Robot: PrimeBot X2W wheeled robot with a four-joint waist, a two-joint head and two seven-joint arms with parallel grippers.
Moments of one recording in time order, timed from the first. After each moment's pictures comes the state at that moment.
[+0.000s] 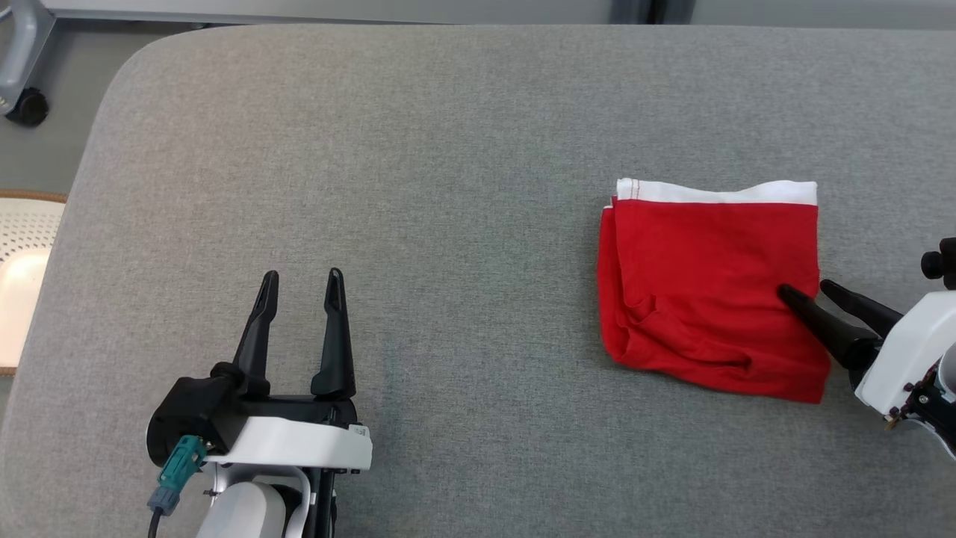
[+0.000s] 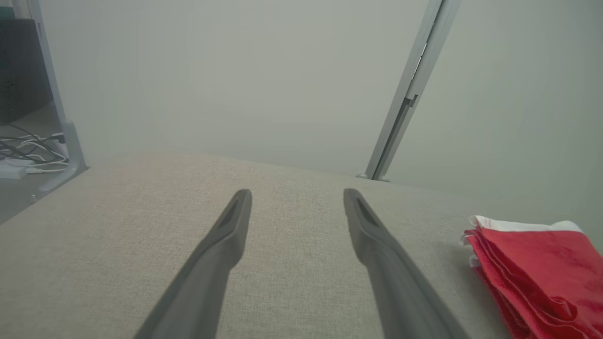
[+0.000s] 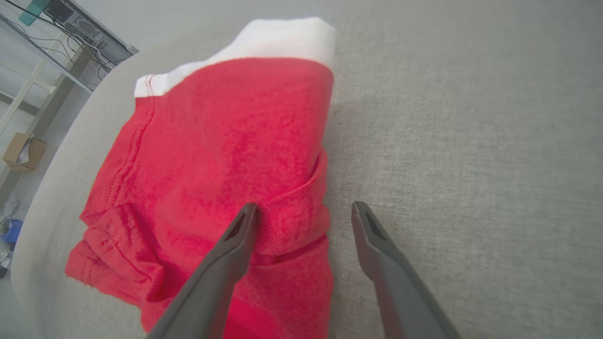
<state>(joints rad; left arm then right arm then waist) -0.13 0.05 -0.23 0.05 -0.36 0.11 -0.26 -0.45 -0.65 0.53 0.31 1.12 0.13 0.23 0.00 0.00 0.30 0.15</state>
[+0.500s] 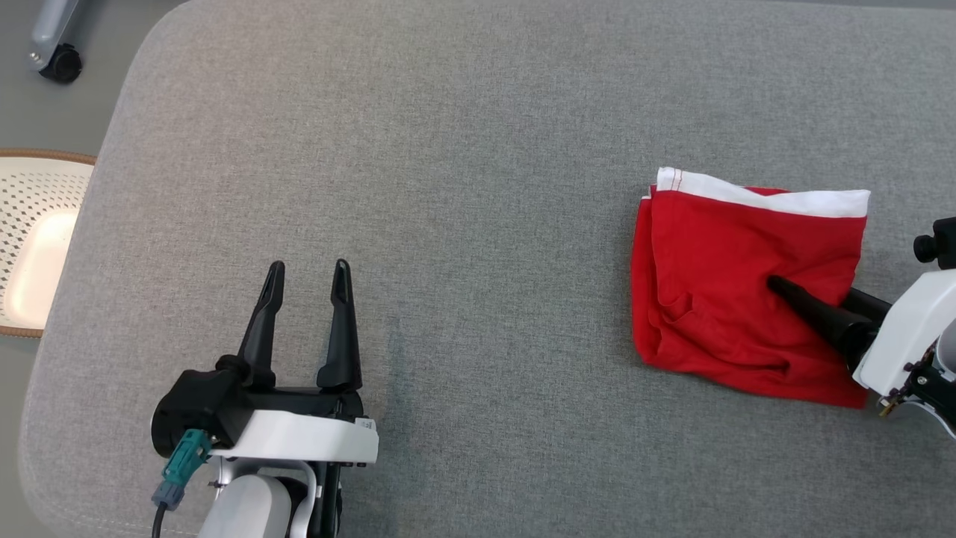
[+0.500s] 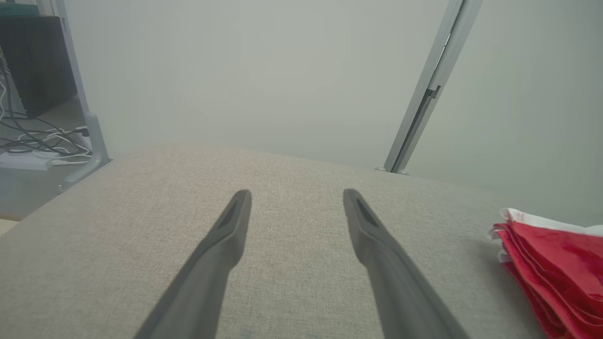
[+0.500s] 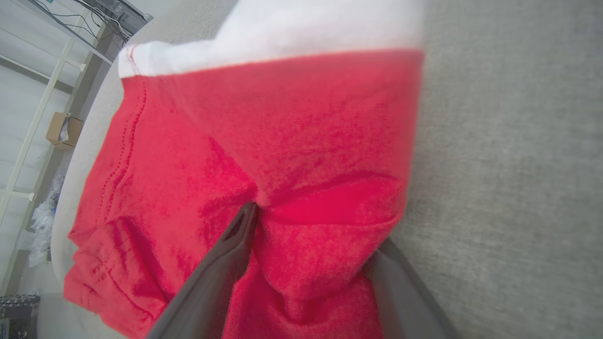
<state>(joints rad) -0.14 0.05 -0.24 0.04 -0.36 0.11 -0.26 -0.55 -0.71 0.68 0.32 1.29 0.13 0.25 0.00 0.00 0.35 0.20</state>
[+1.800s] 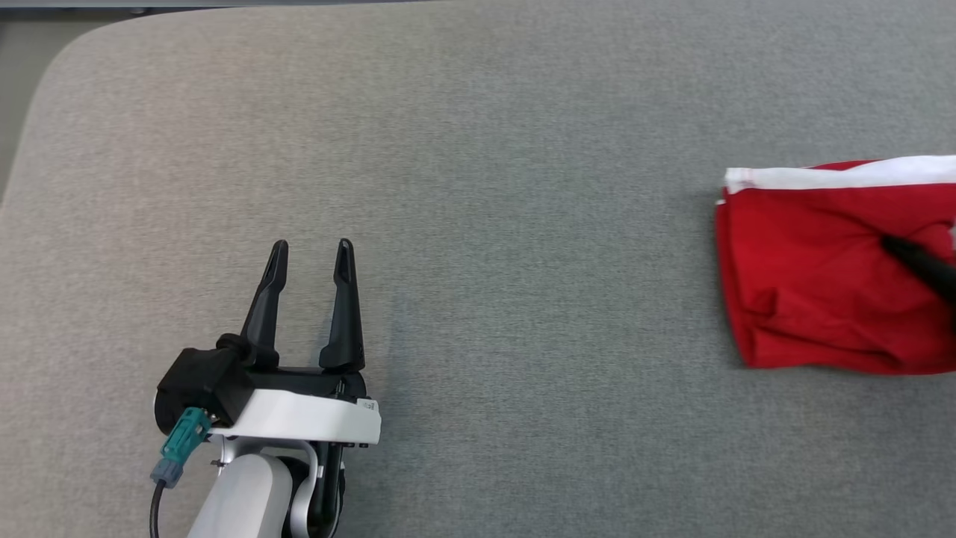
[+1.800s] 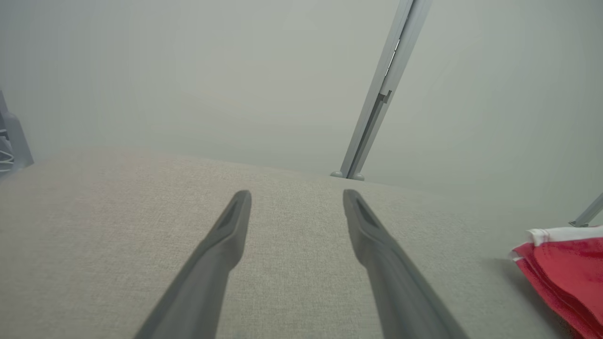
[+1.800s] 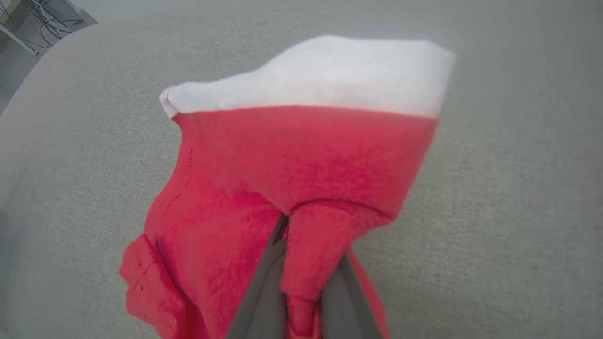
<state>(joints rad) -0.20 0.05 -0.25 0.06 -0.39 0.11 -0.26 -0.76 -0.97 0.96 0.27 1.36 0.13 0.15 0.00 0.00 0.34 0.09</state>
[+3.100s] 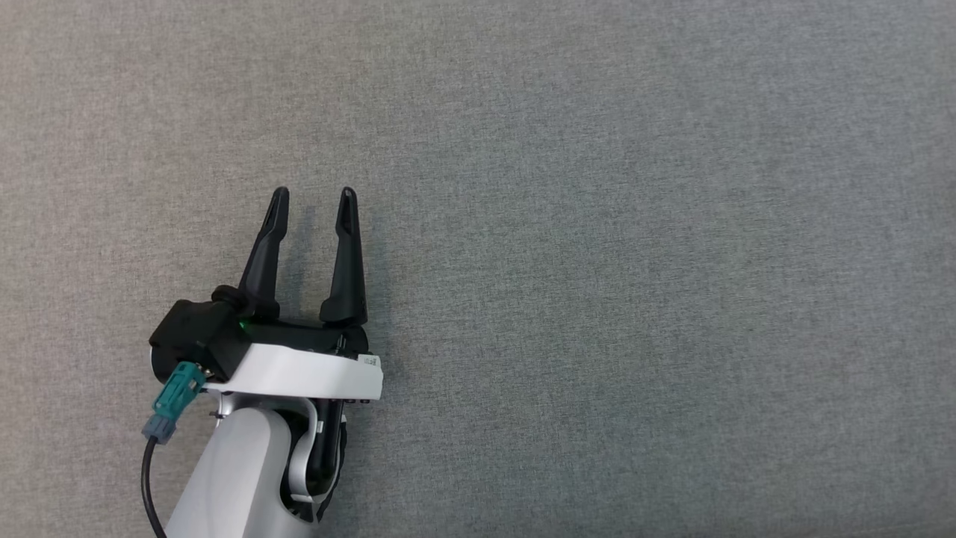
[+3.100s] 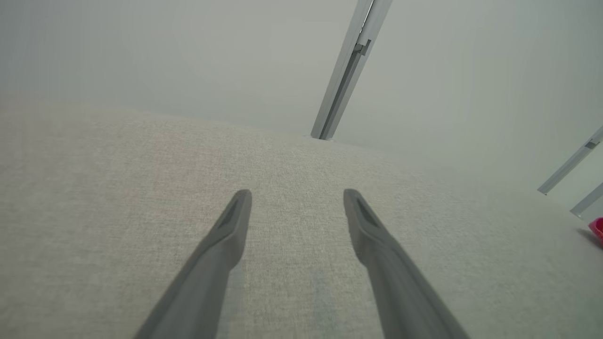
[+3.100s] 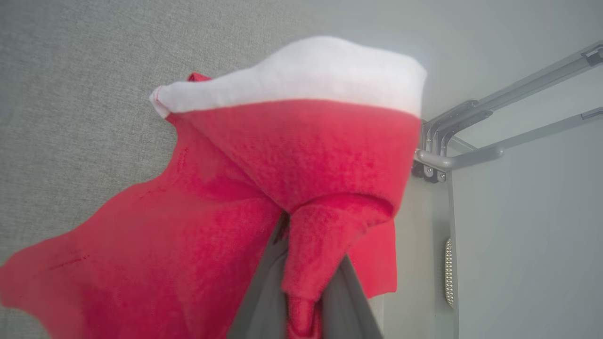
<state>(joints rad) -0.30 0.05 -0.25 0.09 -0.40 0.09 -0.26 -0.90 -1.30 1.00 0.53 1.03 0.13 0.01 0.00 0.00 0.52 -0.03</state>
